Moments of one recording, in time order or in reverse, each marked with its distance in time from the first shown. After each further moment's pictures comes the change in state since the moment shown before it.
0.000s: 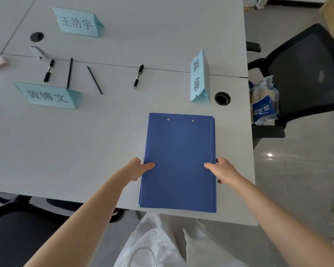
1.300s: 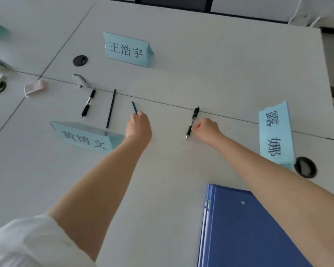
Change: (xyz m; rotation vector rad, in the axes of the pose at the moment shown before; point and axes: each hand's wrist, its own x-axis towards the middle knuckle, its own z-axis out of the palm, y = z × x) left_hand 0.174 0.120 -0.281 0.288 0.717 0.192; right_hand 0.153 -0.390 0.095 -0.324 0.152 -0.488
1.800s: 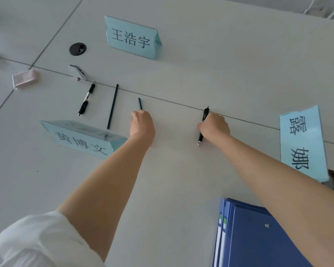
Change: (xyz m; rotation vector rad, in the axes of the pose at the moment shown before) left_hand 0.060 -0.017 0.032 0.003 -0.064 -0.068; right_hand 0.064 -0.017 0.033 -0.165 0.153 0.173
